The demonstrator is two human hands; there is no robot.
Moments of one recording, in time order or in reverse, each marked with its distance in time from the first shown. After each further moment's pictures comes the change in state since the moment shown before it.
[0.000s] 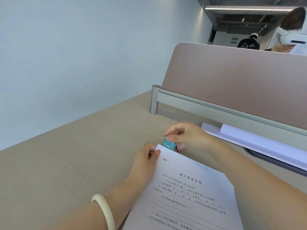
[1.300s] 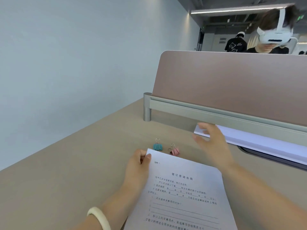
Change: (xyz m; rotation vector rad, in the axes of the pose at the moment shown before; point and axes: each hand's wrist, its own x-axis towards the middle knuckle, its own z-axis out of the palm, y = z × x) left_hand 0.007 0.003 -0.003 0.113 0.083 -0.003; right_hand -0.056 0.028 -0.017 -0.033 0.713 0.056
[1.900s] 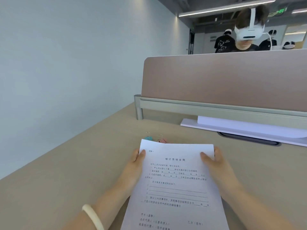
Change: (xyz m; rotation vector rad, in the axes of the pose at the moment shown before) left_hand -0.064 0.025 -0.006 -0.061 -0.159 -0.152; right_hand -0.109 0.029 -0.050 0.357 -0.044 0.420
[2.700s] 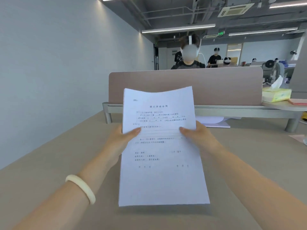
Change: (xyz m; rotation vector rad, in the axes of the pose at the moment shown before) left_hand -0.110 0.091 0.025 -0.174 -0.301 0.278; right_hand -0.127 -0.065 -0.121 0.050 -0.061 -0.220
